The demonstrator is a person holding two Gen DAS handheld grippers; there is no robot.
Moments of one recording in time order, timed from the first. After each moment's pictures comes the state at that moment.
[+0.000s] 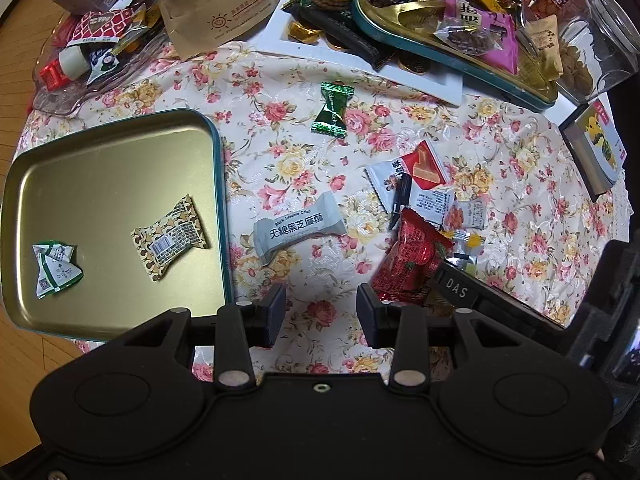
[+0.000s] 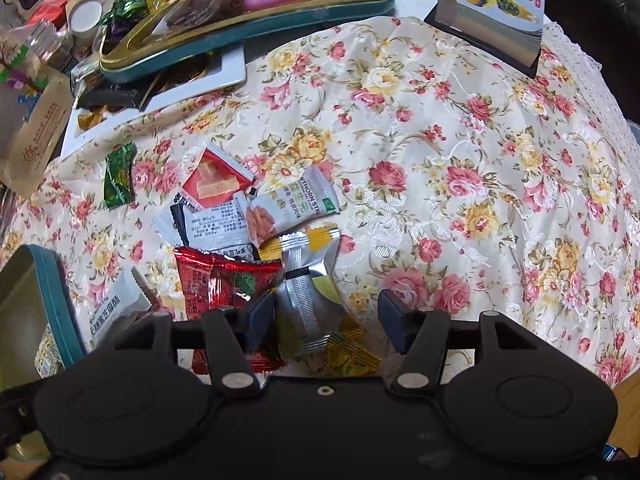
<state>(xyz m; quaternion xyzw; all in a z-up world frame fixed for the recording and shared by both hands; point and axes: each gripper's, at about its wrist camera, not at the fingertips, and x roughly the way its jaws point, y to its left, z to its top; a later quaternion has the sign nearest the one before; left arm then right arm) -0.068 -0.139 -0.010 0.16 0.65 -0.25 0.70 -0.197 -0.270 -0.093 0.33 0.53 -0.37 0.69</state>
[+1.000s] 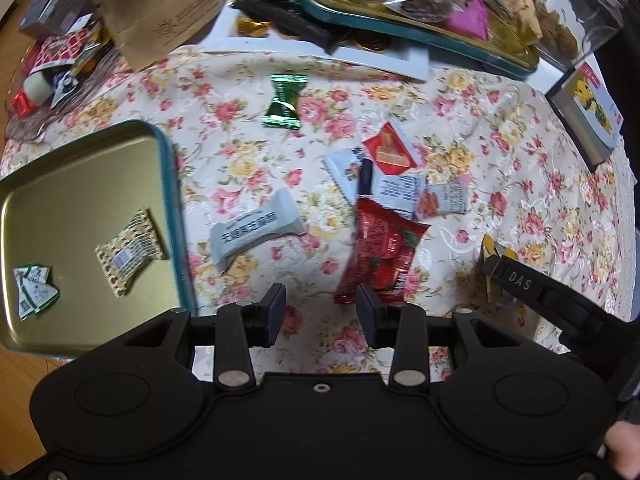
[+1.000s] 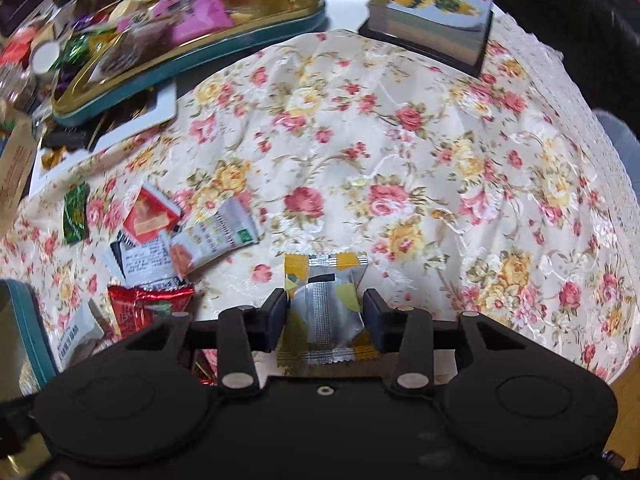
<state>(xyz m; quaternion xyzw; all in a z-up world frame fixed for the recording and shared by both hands) -0.098 -0.178 -0.029 0.21 0.63 -0.28 0.69 -0.243 -0.316 -0.090 0.35 0.50 -0.41 0.68</state>
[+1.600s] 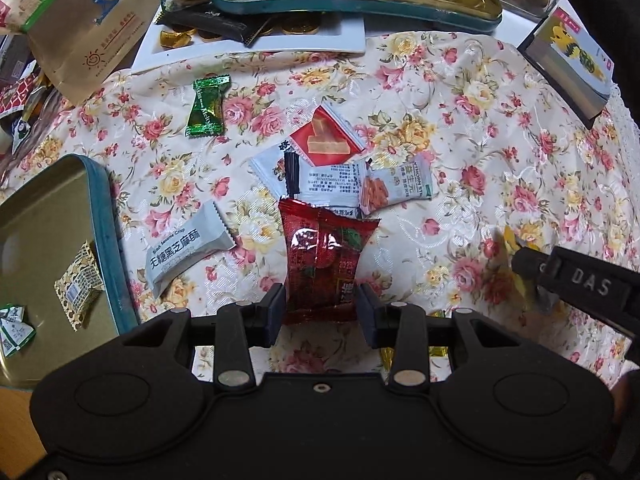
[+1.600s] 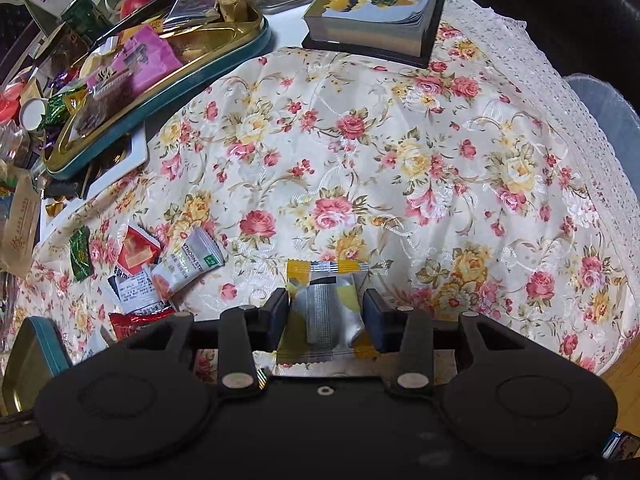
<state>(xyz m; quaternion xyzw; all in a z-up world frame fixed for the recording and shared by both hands) -0.133 -0.222 -0.061 0.26 0.60 -0.30 0.69 -0.285 -0.342 -0.075 0.41 0.47 -0.41 0.67</state>
